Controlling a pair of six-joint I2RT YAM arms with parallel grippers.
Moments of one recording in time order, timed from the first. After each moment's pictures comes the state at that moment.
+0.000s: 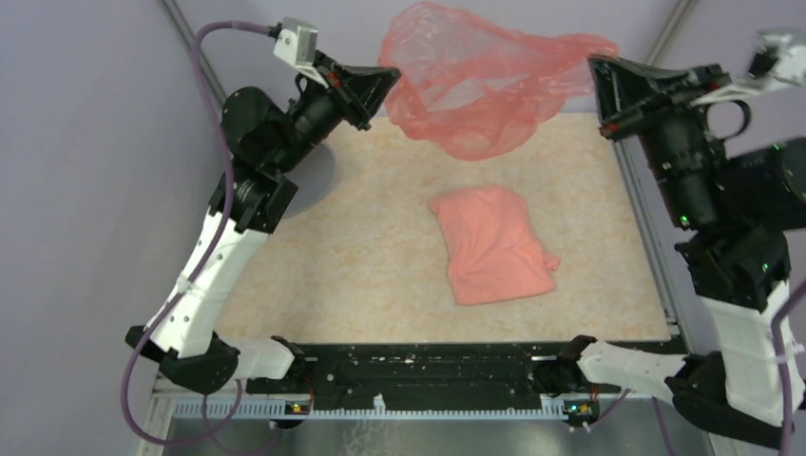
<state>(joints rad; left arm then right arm) -0.57 1.35 1.80 -0.13 0.24 -0.35 0.71 1.13 1.96 -0.40 0.29 0.13</state>
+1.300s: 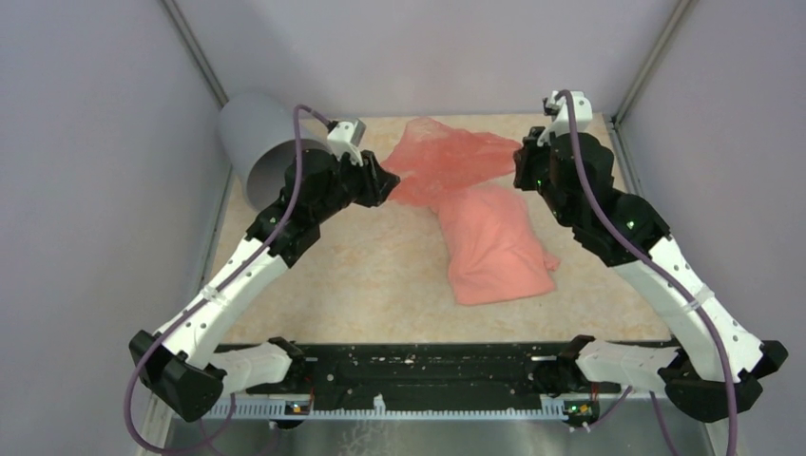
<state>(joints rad) -0.57 1.15 1.17 -0.24 0.12 -0.35 0.71 1.10 1.46 -0.64 0.51 0.27</state>
